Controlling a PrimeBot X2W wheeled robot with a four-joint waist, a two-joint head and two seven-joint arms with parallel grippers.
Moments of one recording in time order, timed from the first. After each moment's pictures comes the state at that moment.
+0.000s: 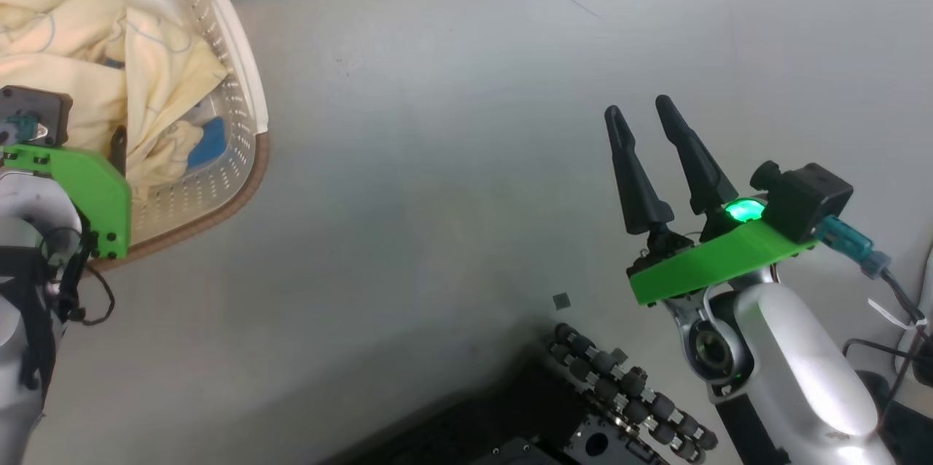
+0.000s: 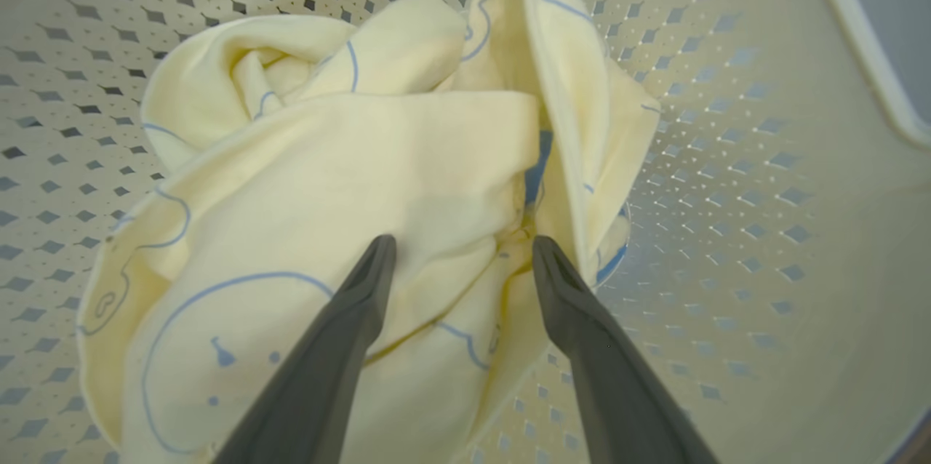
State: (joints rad) left arm -0.77 0.44 -0.34 0.70 -0.25 -0.12 0.21; right arm -0.34 -0.04 0.30 0.14 0.48 0.13 -0.25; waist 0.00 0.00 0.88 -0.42
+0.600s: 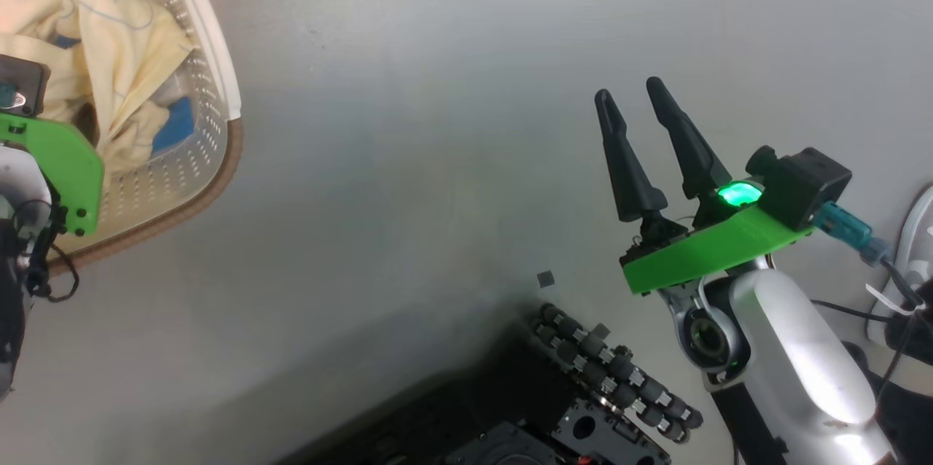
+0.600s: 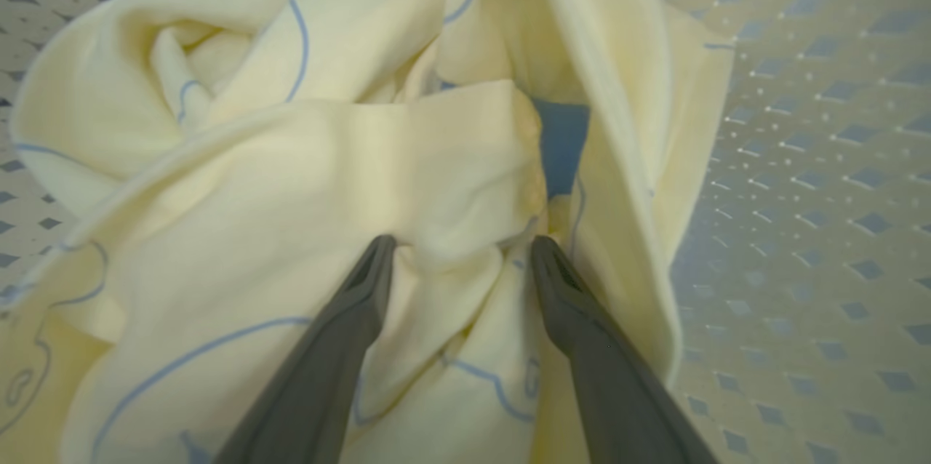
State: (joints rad) left arm -0.86 0.49 -0.42 0.76 -0.23 -0.12 0.24; right arm -0.37 -0.04 0.32 0.12 0.49 0.13 -0.25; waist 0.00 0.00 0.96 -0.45
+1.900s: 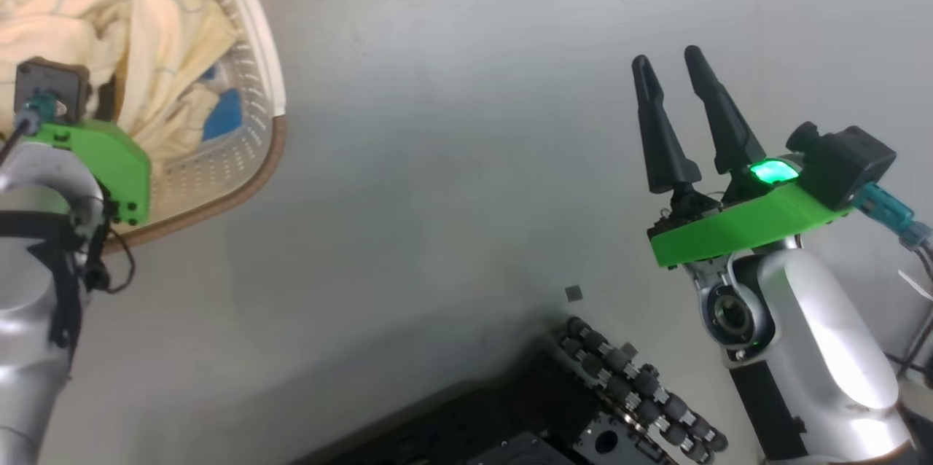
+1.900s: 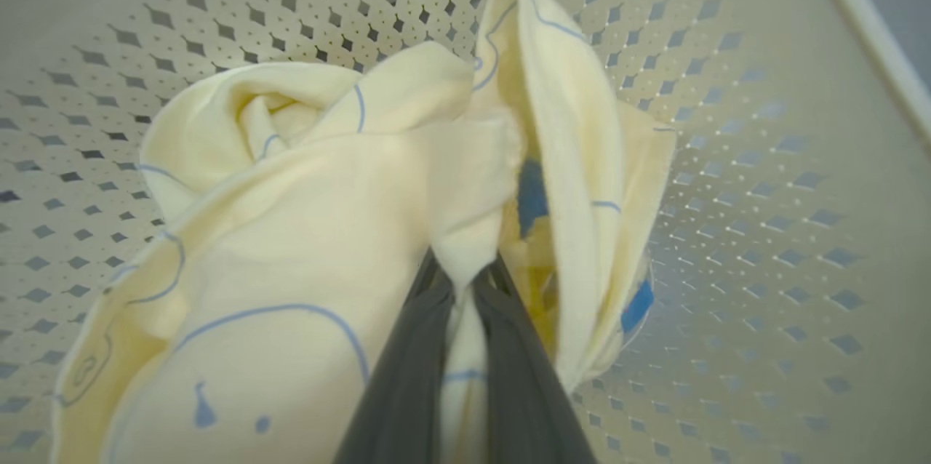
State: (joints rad) left arm -0.93 0.39 -0.47 0.92 -0.26 -0.10 -0.02; right arm -0.40 -0.04 0.26 0.12 0.50 0.13 -0.25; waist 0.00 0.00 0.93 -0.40
